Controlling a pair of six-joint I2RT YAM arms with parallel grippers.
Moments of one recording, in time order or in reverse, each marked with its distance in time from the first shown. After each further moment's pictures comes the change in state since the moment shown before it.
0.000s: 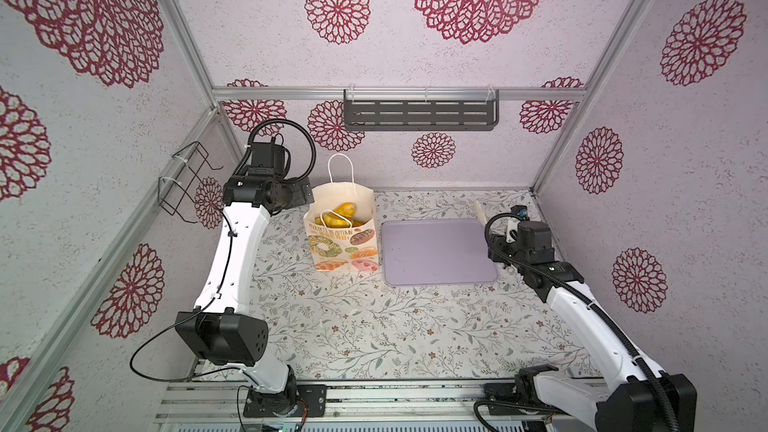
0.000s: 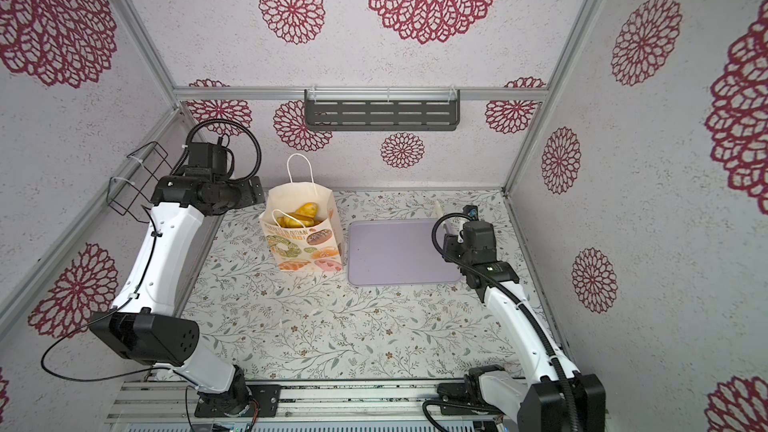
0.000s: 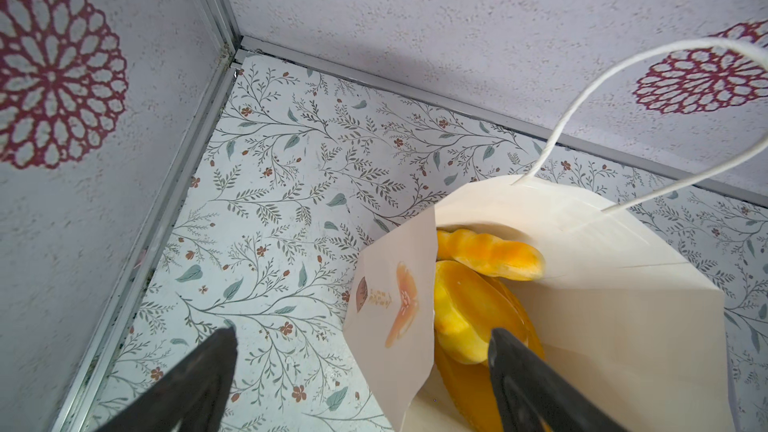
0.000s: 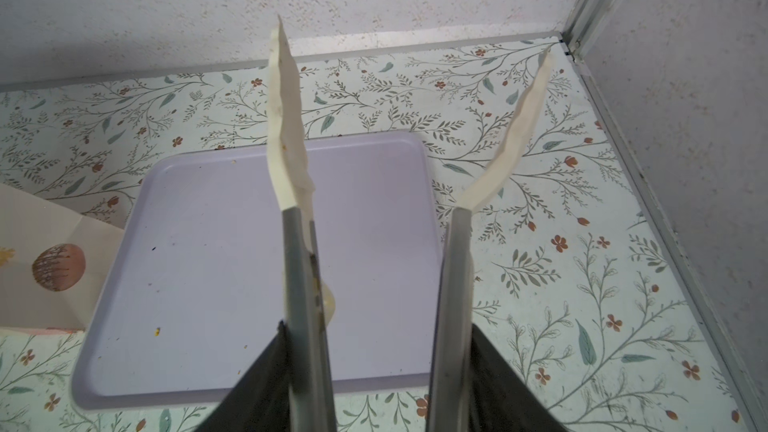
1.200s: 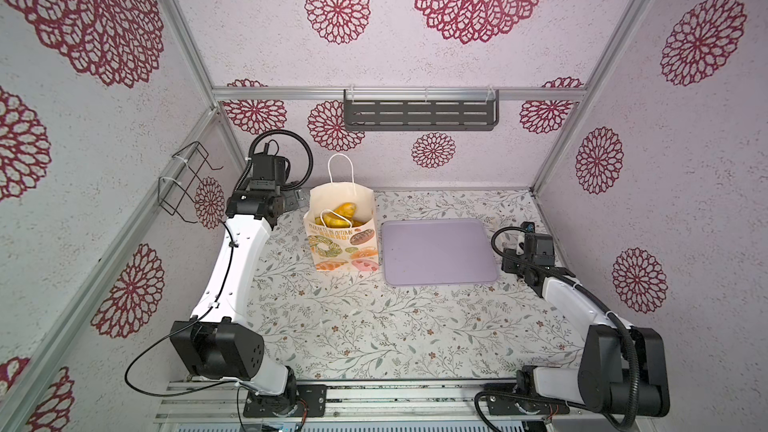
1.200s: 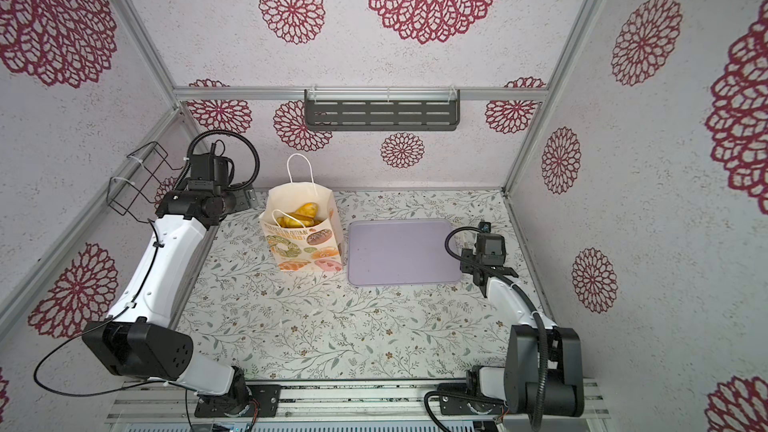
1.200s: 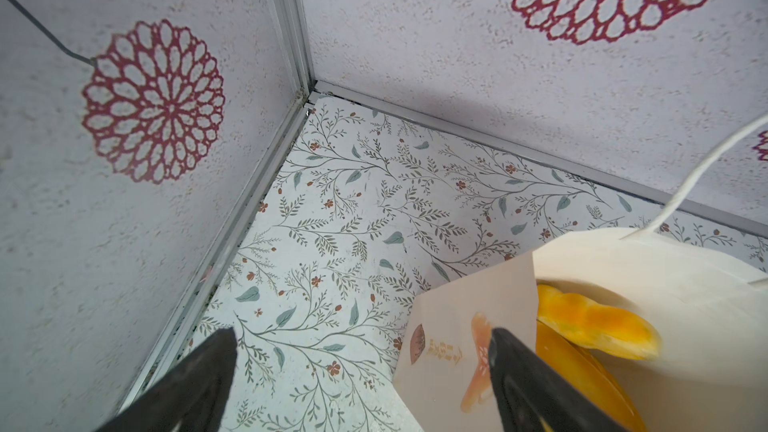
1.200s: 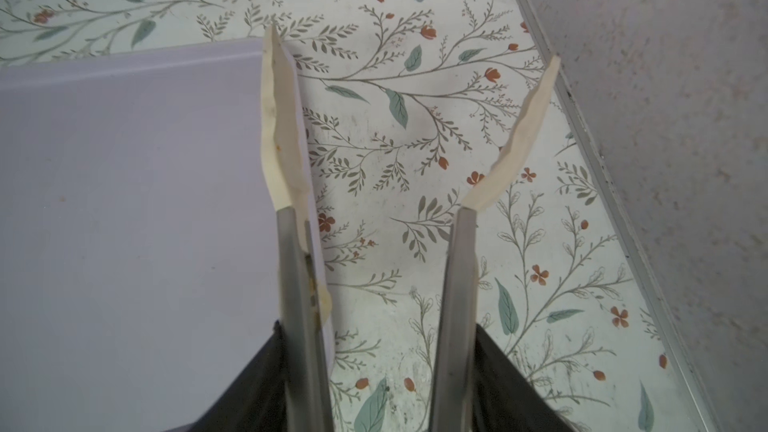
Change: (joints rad) left arm 0.001 -0.090 -0.207 0.206 -0.225 0.015; right arm -0.189 0.212 -0.135 0.170 0.055 -0.138
